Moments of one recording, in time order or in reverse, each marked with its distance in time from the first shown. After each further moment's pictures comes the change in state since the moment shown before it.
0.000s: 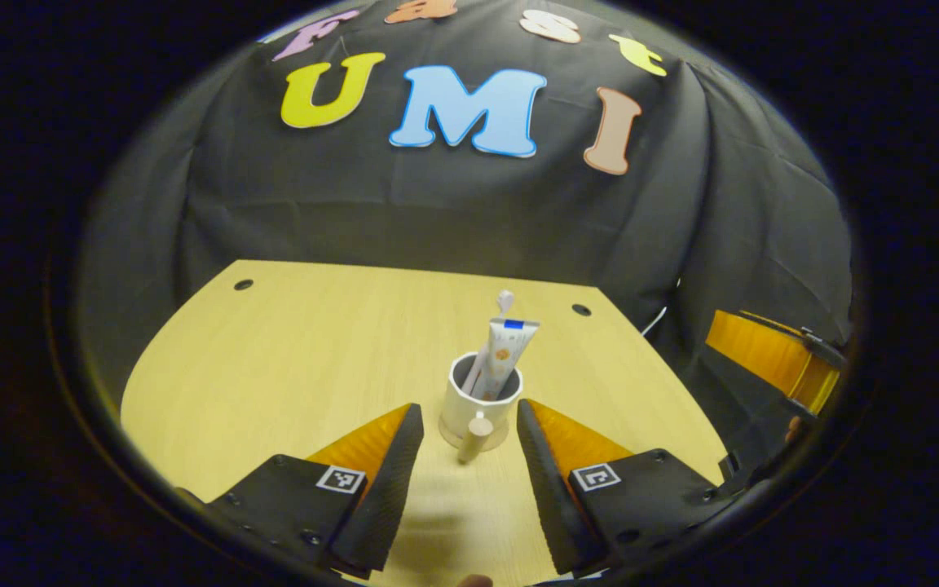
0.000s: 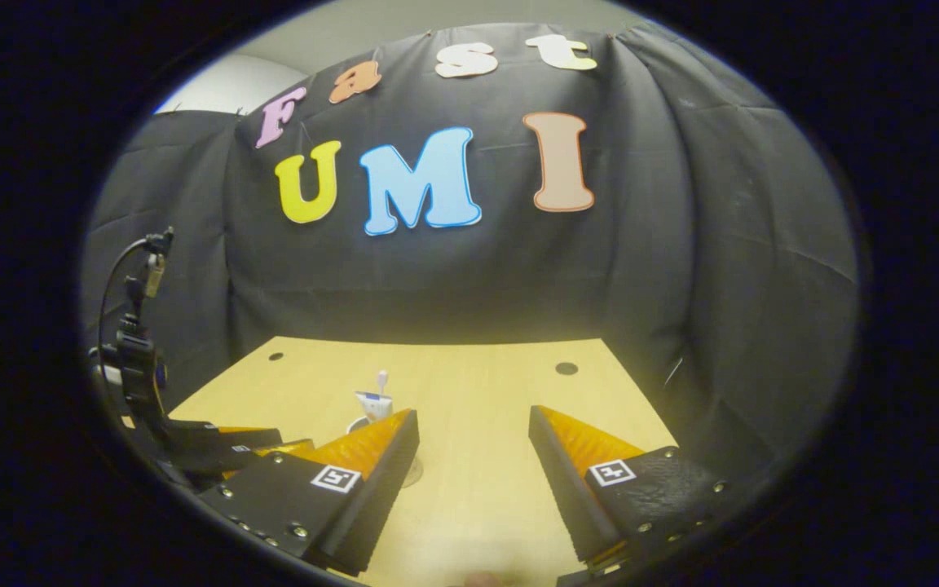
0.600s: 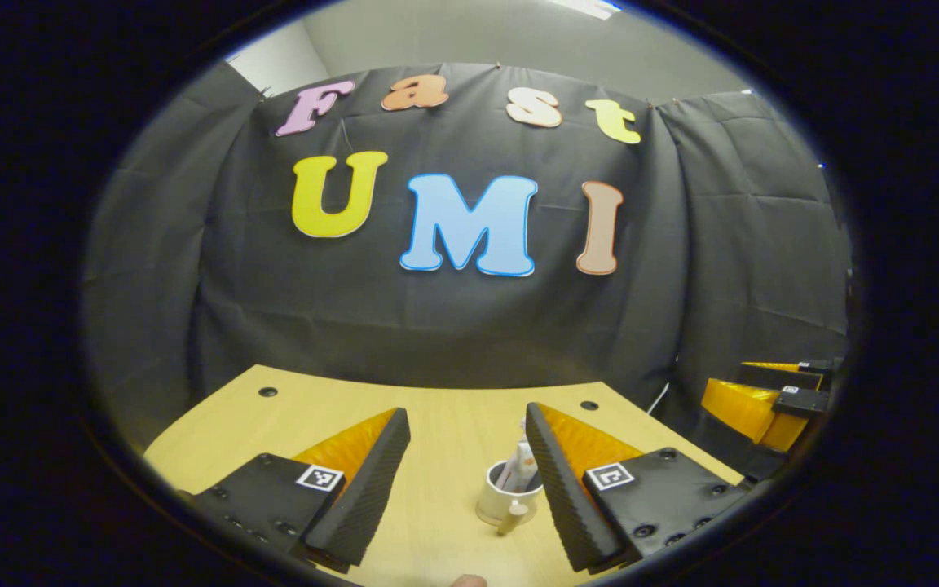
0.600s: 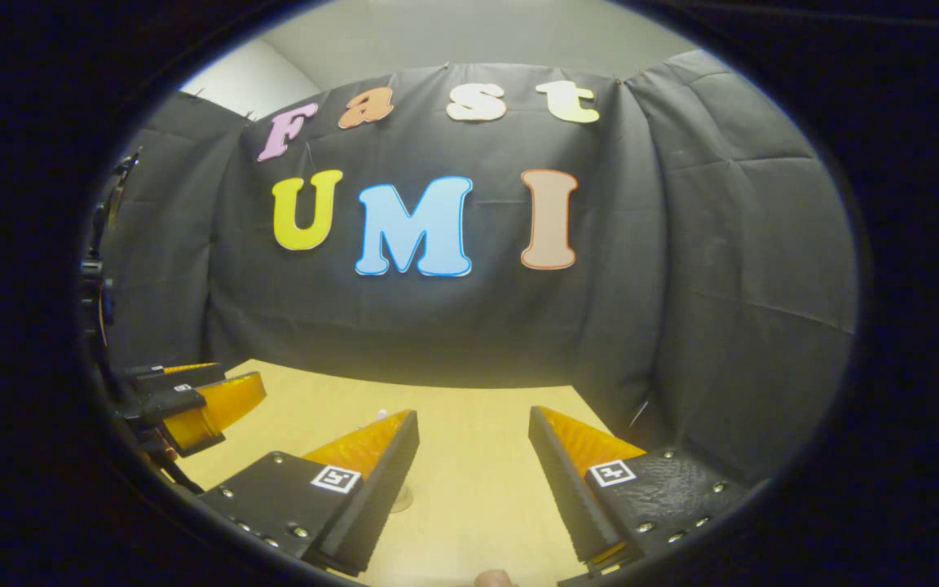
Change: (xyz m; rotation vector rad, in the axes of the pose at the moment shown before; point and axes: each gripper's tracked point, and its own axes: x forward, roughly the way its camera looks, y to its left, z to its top) left arm -0.058 0.027 0.110 0.099 -0.366 -0.028; right arm -0.026 0.023 0.036 -0.072 -0.149 -0.127
